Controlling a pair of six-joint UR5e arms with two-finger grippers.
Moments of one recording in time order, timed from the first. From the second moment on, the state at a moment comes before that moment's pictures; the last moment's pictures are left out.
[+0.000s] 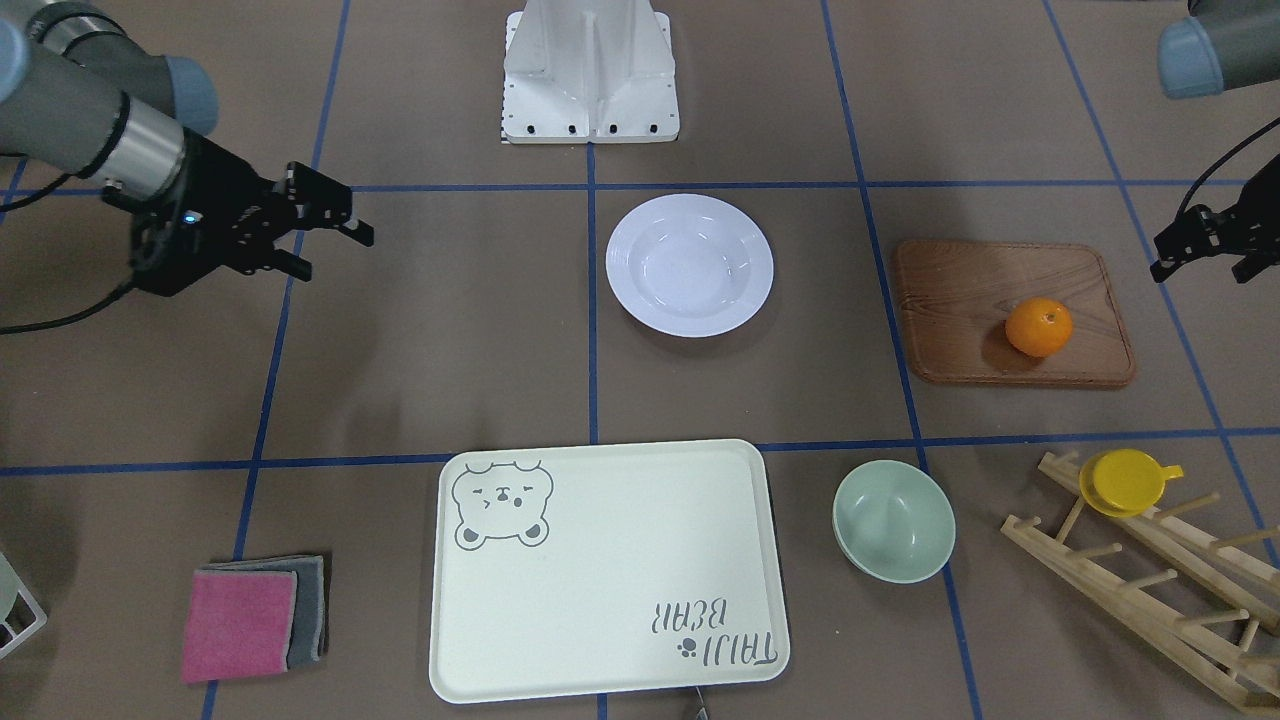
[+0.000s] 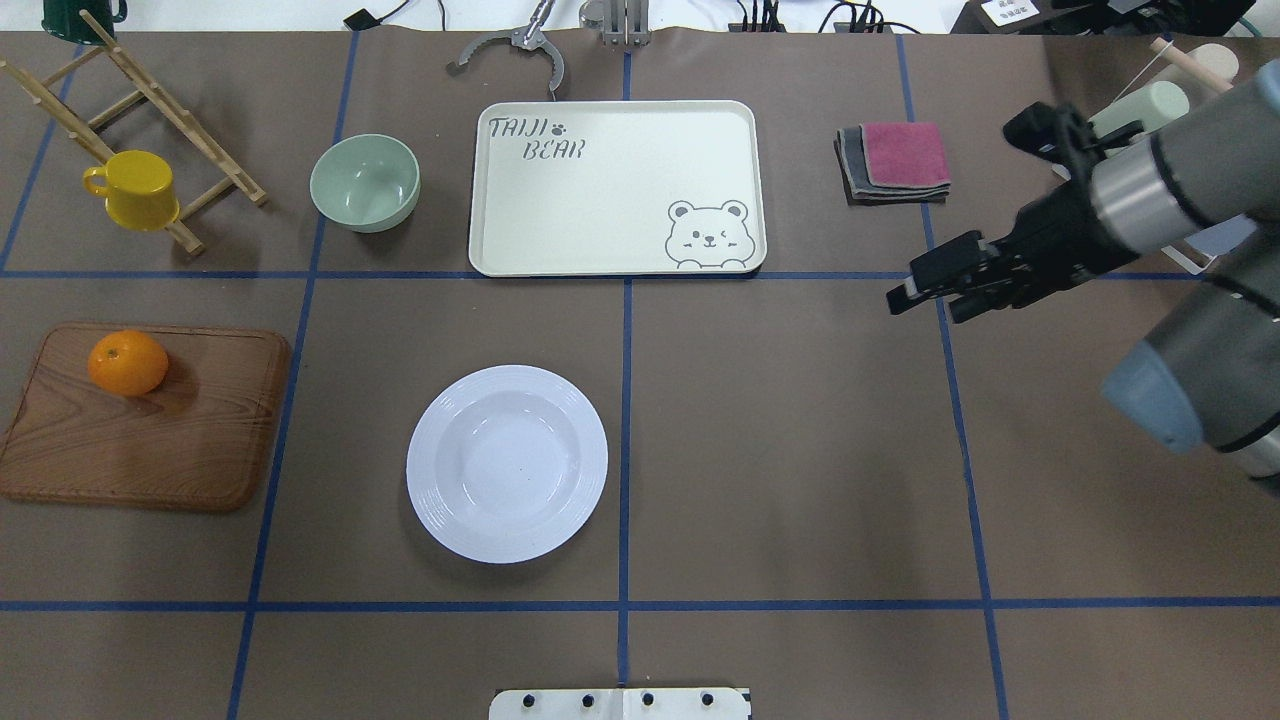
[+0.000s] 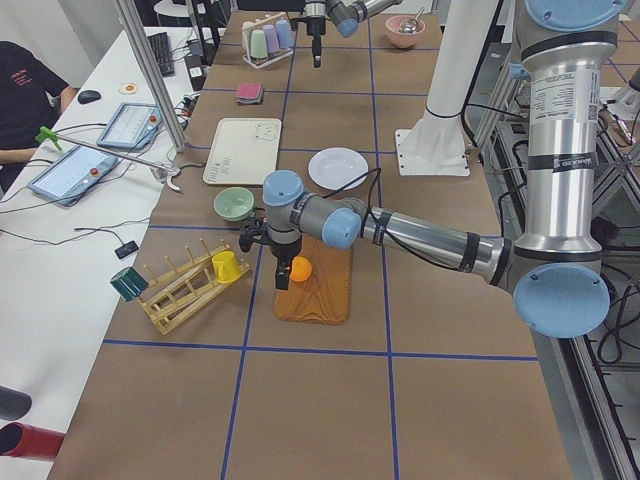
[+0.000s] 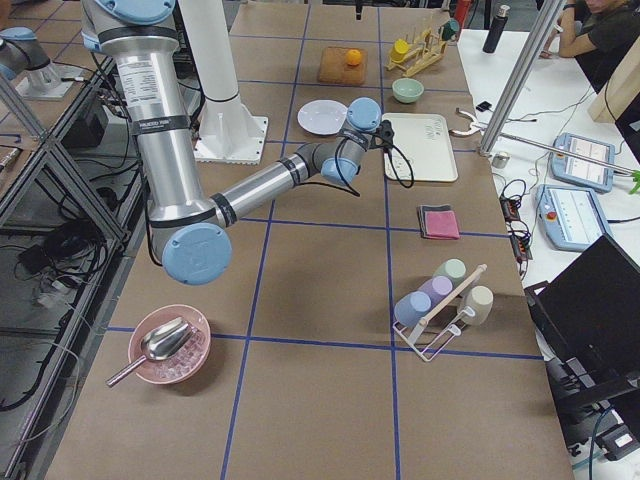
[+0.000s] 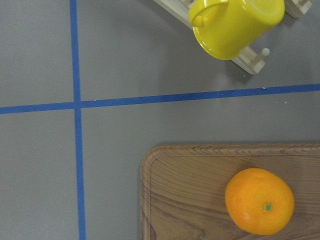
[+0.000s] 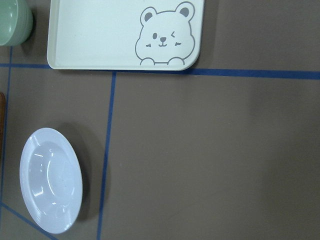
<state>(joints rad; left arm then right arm) -1.23 -1.52 -1.84 -1.74 -2.25 -0.46 0.80 -1.32 1.79 -0.74 2.35 1.32</state>
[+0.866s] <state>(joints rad) -1.04 -1.58 -1.71 -1.98 -2.24 -0.78 0.49 -1.27 1.76 -0.42 2.04 1.66</state>
